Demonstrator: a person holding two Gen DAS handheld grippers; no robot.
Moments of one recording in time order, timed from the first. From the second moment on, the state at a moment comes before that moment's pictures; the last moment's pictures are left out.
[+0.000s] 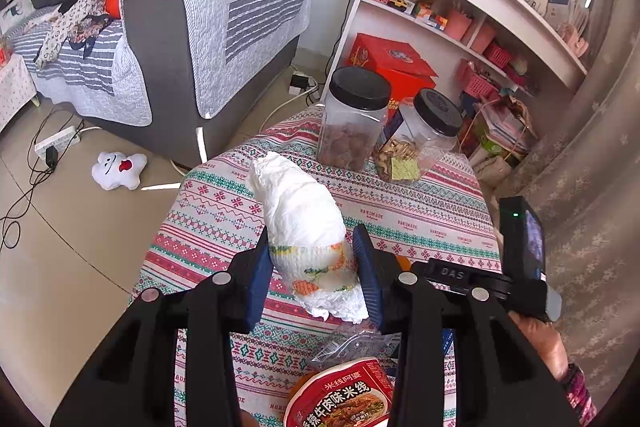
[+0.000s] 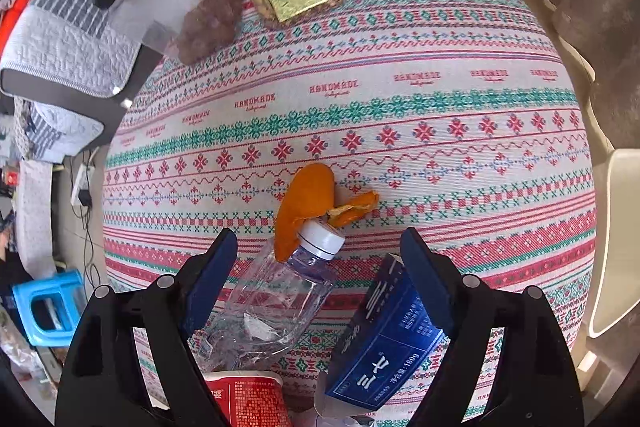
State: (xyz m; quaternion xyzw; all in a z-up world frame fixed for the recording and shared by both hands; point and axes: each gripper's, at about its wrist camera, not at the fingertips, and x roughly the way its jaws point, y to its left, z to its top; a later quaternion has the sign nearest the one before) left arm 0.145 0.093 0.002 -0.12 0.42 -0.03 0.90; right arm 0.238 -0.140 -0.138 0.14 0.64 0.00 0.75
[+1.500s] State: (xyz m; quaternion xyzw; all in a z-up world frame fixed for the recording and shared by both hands) left arm 0.116 0.067 0.028 -0.11 0.31 -0.06 0.94; right arm 0.096 -0.155 0.033 0.11 0.23 -0.06 0.96
